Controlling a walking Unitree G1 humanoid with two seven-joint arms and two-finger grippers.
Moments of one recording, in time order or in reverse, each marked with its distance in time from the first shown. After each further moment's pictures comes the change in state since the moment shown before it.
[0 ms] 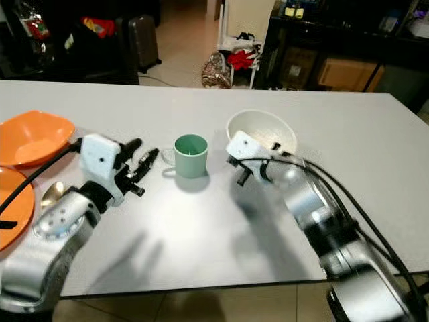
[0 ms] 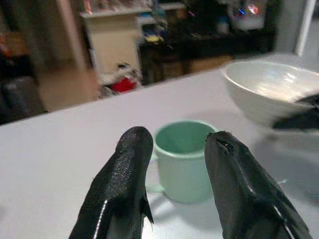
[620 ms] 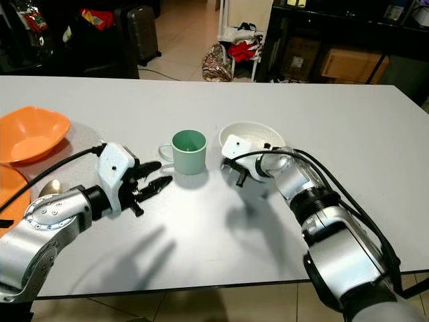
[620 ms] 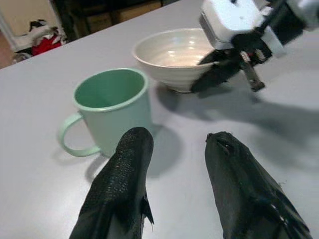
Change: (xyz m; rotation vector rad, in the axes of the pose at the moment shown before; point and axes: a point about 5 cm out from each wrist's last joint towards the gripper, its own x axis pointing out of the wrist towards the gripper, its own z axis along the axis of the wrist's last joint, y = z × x) left arm -0.006 -0.004 -0.005 0.038 0.164 -0.309; right arm 0.027 -0.004 -0.006 -0.070 0.048 0.158
